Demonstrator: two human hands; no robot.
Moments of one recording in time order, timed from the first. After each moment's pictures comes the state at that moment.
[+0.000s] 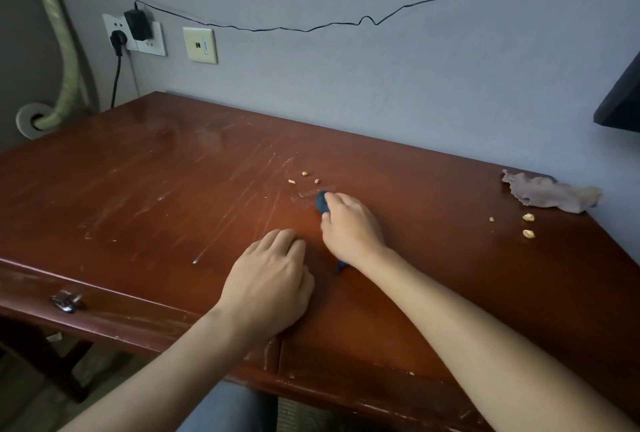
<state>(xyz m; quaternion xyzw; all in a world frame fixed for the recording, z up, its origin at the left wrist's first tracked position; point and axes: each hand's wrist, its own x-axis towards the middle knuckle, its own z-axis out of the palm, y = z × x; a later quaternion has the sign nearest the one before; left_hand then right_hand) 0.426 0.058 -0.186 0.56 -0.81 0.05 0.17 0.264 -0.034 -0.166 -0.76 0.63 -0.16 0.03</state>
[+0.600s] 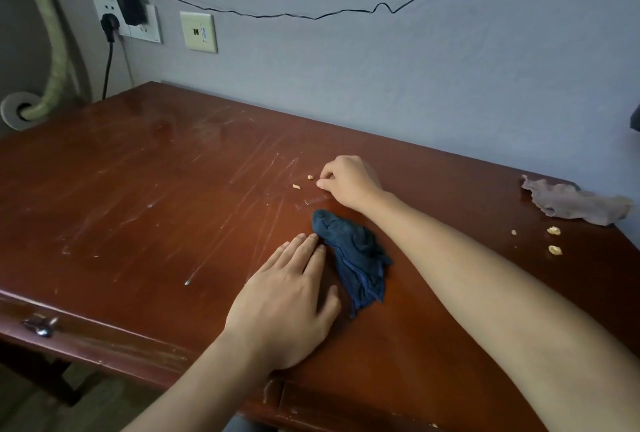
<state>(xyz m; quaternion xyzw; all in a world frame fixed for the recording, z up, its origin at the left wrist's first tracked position) 0.414 0.045 -0.179 0.55 -0.82 -0.05 0.12 0.269 -0.156 -0.145 -0.79 0.60 -0.14 0.01</state>
